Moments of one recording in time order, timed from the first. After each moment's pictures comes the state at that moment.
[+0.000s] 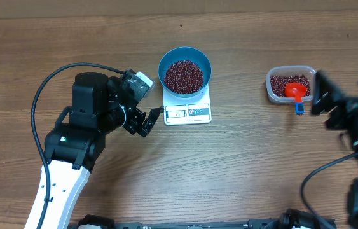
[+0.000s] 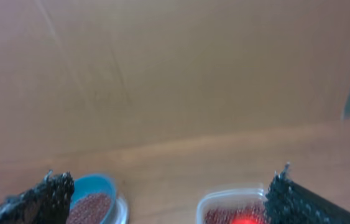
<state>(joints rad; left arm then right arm) -0.22 1.14 1.08 -0.65 0.35 0.35 -0.27 0.73 1.08 -0.51 -0.34 0.15</state>
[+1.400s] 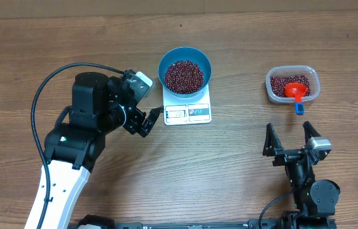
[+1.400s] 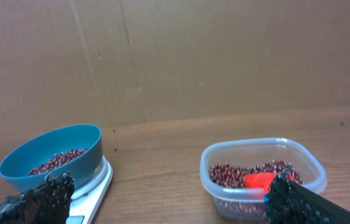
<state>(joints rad) -0.22 1.14 1.08 -0.65 0.35 0.35 -0.02 0.05 0.02 0.07 -0.12 0.15</state>
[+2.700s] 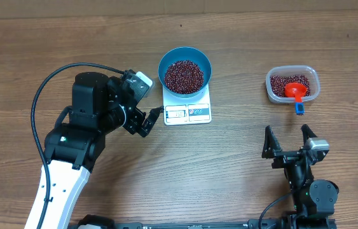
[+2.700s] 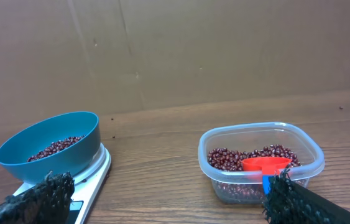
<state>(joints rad) -0.22 1.14 1.08 -0.65 0.35 0.35 -0.02 0.01 0.02 -0.02 -0.12 0.15</state>
